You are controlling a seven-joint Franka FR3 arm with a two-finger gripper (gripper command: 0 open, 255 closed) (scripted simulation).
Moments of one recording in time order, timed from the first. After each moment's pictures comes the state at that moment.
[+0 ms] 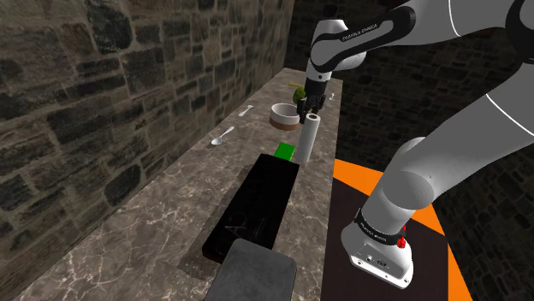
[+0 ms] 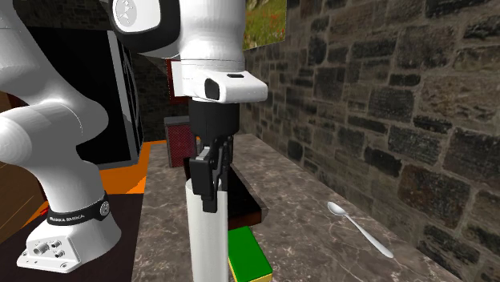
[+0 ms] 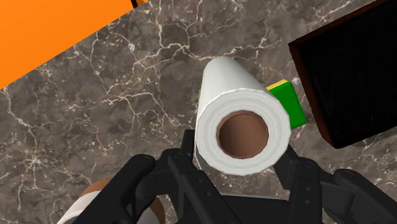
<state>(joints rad) -0.08 -0.39 -0.34 -2.50 -0.17 2.10 -0.10</state>
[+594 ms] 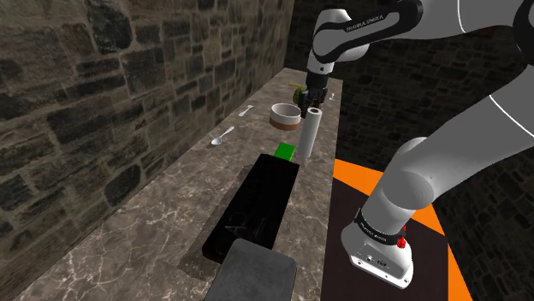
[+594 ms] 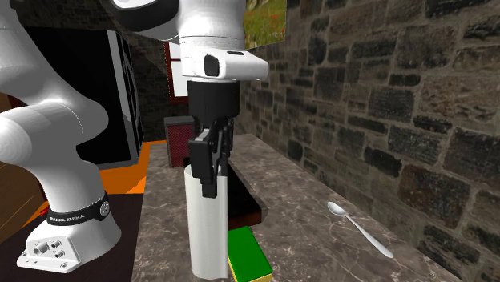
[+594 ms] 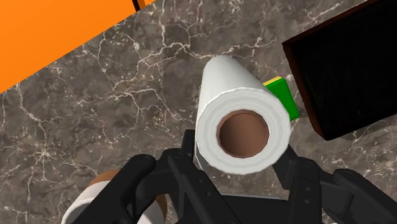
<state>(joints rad) -0.08 -0.41 -0.33 -2.45 -0.16 2.03 -0.09</state>
